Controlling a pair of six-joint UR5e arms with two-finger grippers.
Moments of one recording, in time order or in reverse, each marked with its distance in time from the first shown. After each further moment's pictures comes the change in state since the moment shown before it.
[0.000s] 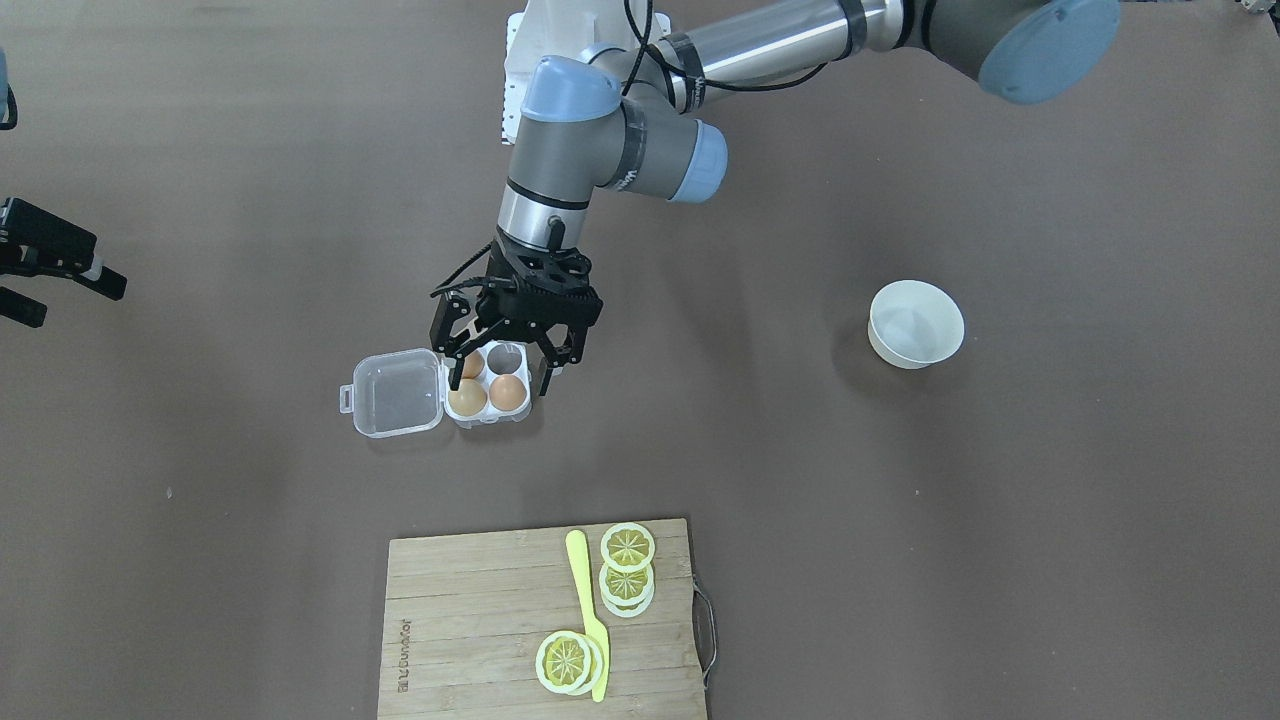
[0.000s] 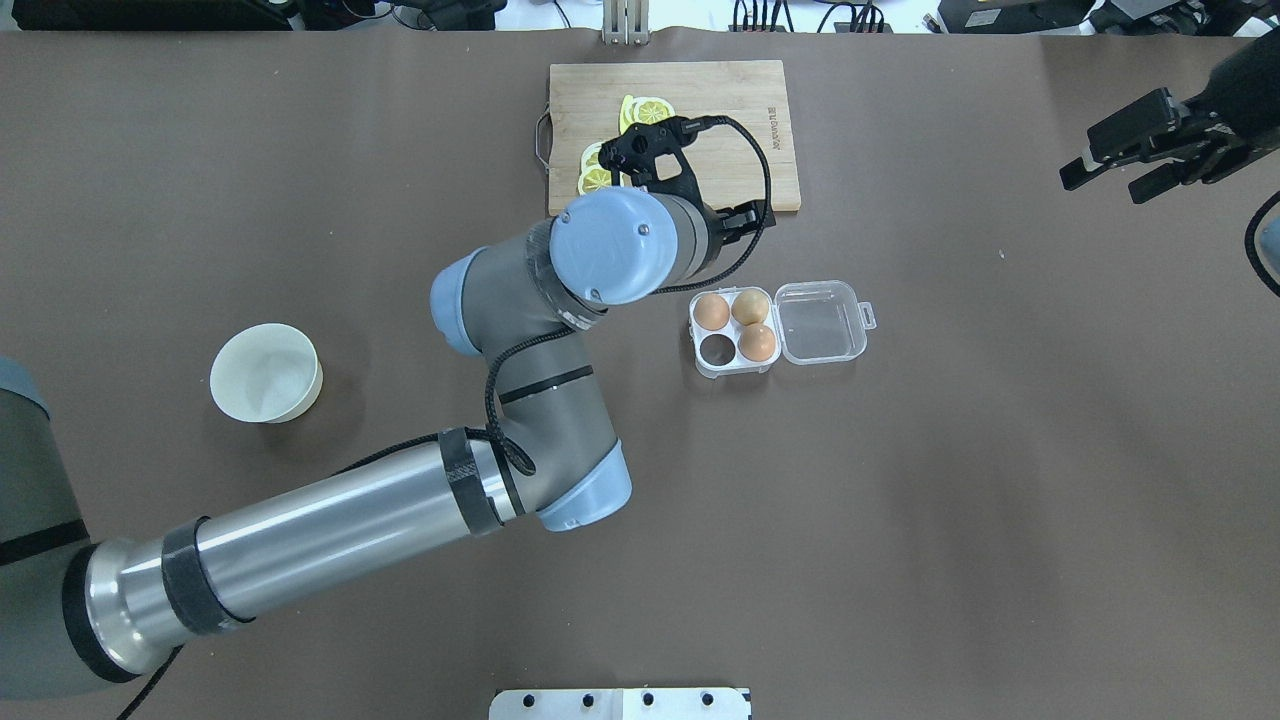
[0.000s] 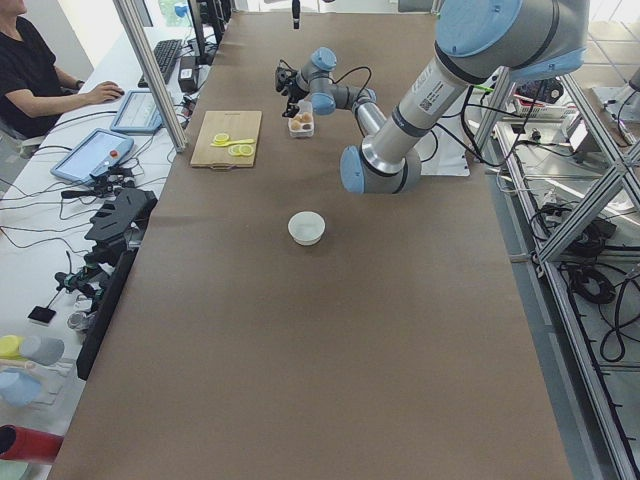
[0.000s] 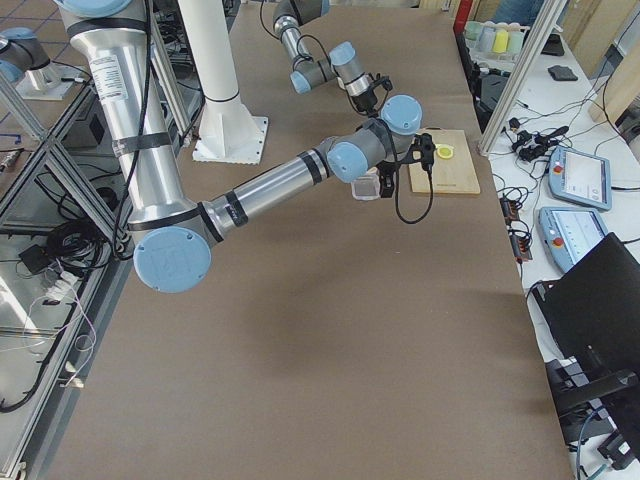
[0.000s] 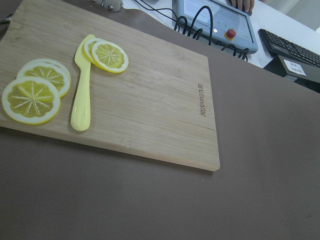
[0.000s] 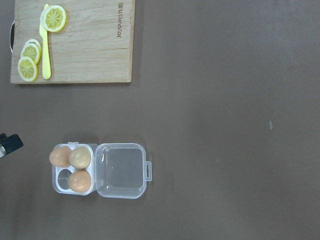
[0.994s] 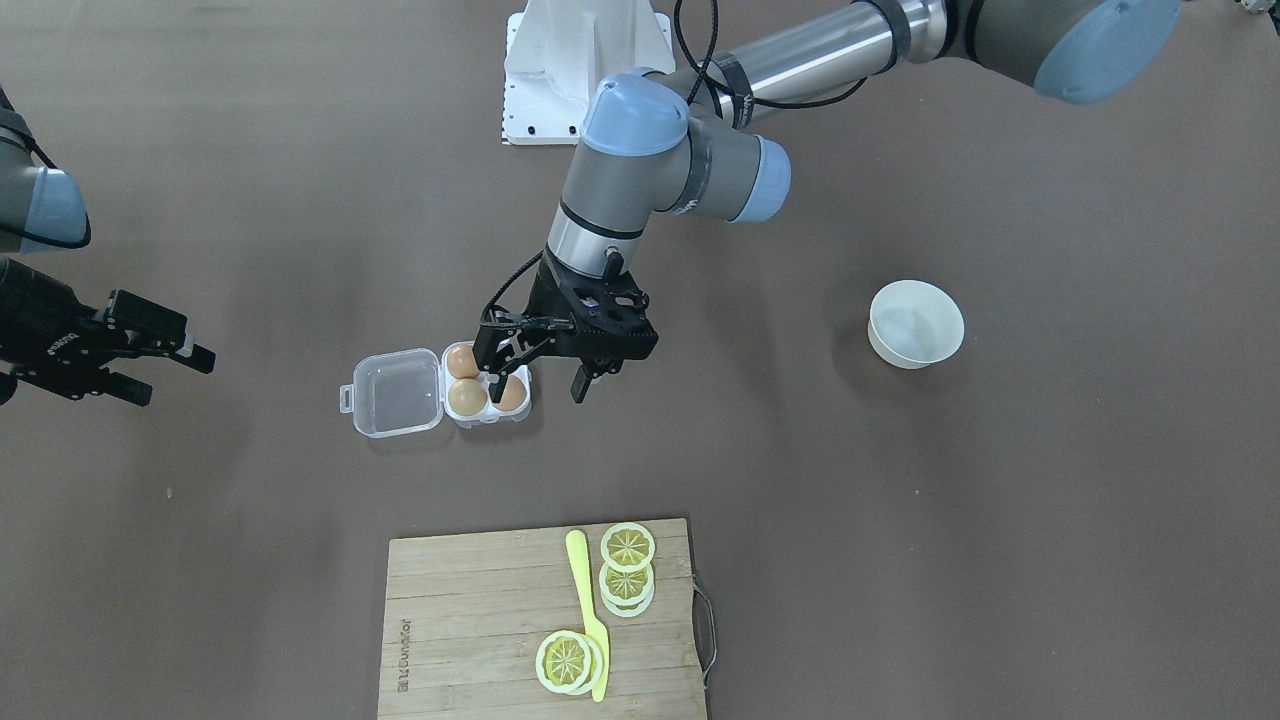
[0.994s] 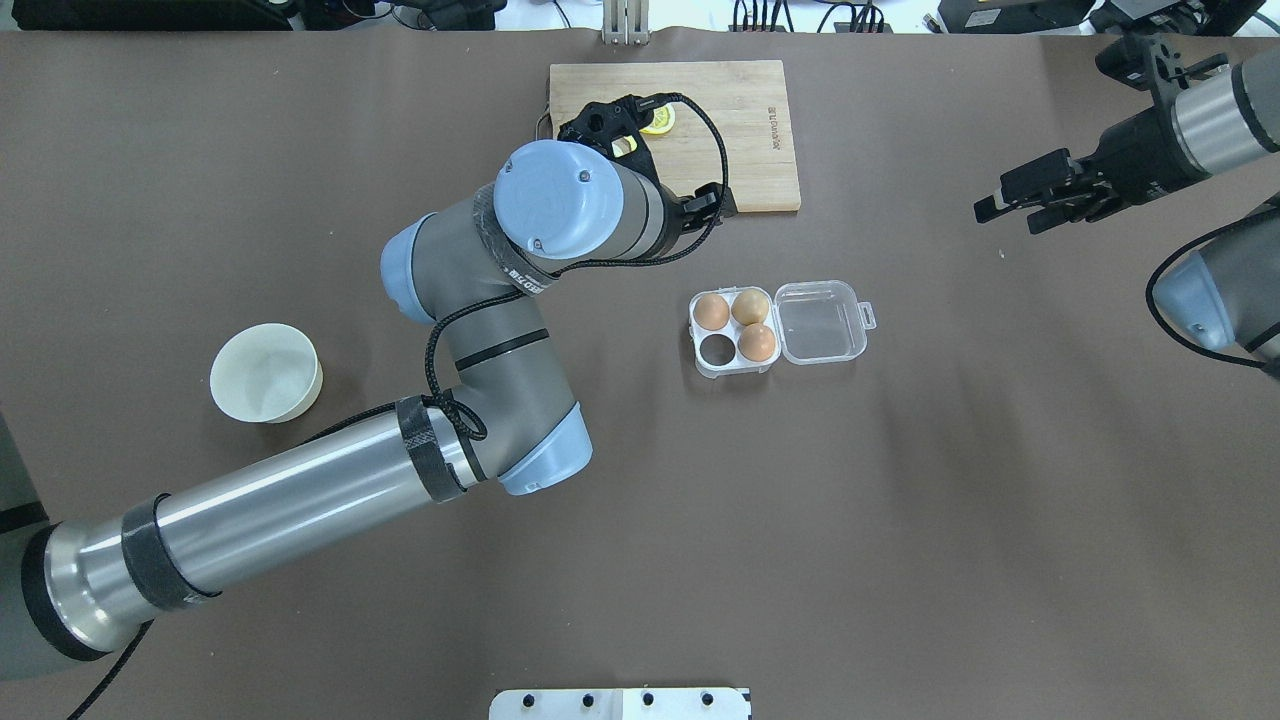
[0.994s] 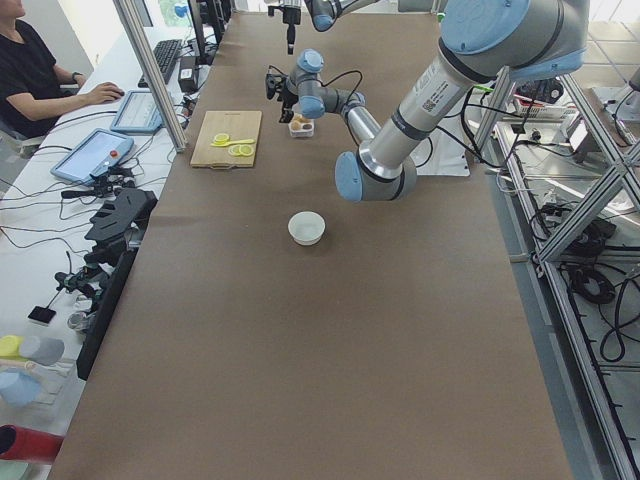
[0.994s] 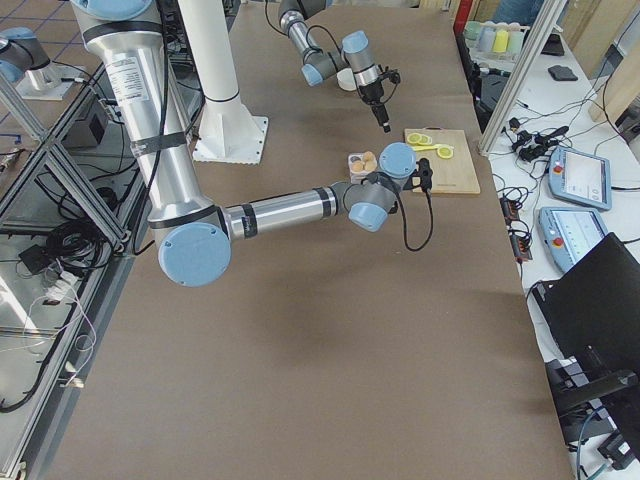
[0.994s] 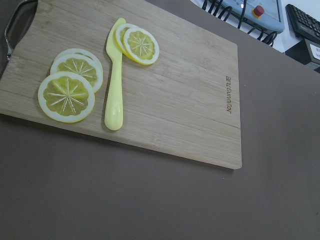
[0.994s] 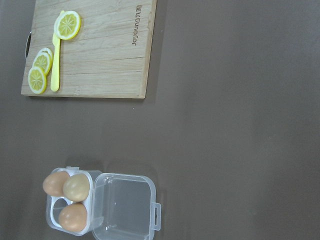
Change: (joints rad) left arm -0.038 0.044 -0.028 0.011 -0.090 -0.017; right arm -0.140 0.024 -0.370 0.773 -0.068 0.384
